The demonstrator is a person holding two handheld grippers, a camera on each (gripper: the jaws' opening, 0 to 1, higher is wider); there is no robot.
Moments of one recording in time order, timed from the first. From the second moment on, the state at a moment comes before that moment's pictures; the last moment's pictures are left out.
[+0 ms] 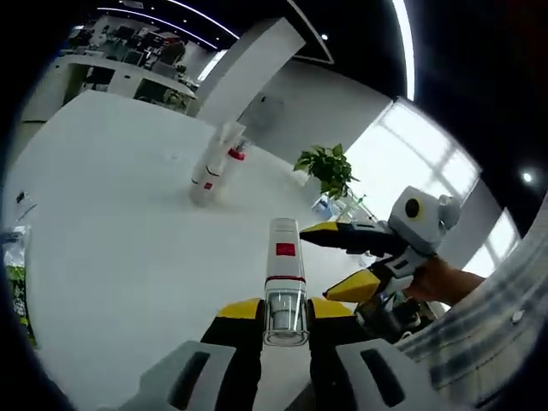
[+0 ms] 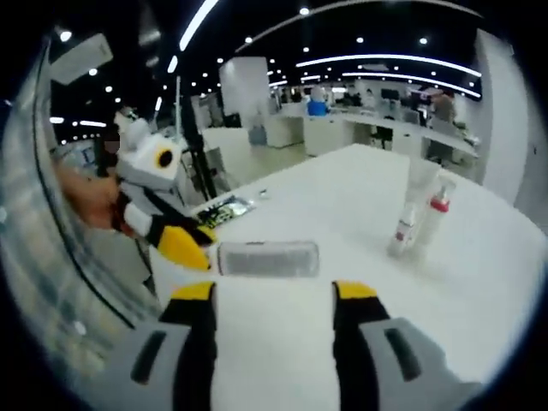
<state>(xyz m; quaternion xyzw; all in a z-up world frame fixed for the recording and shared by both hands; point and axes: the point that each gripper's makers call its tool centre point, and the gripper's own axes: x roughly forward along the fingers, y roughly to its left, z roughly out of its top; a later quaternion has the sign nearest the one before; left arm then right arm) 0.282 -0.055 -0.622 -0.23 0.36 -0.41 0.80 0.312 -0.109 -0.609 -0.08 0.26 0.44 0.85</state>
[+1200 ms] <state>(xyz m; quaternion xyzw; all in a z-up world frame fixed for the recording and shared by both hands) 0.280 -0.055 -0.583 -0.26 0.42 -0.46 0.74 0.317 -0.094 -0.577 -0.39 0.16 0.47 0.77</state>
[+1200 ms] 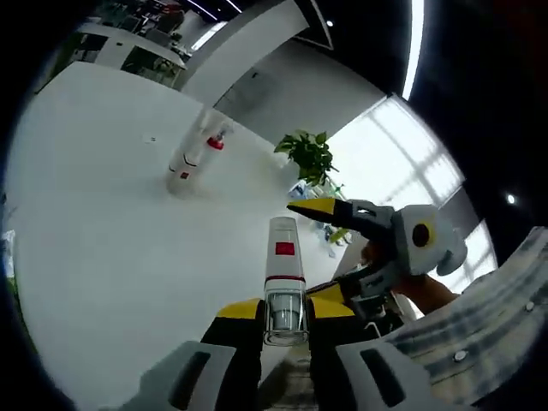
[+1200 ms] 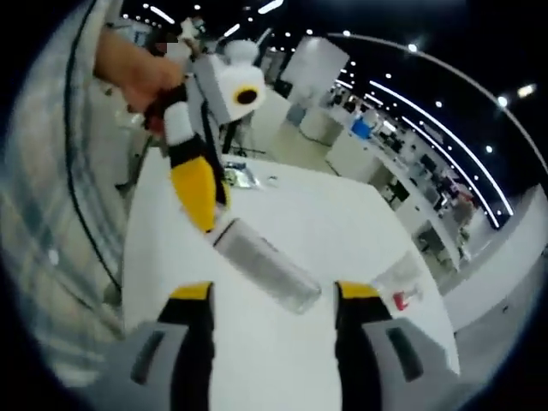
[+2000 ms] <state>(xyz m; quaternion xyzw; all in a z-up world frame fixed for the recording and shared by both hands) 0.290 -0.060 -0.552 -0.32 0.38 -0.48 0.72 0.303 -0.079 -0.578 -0.41 0.14 0.50 0.75</state>
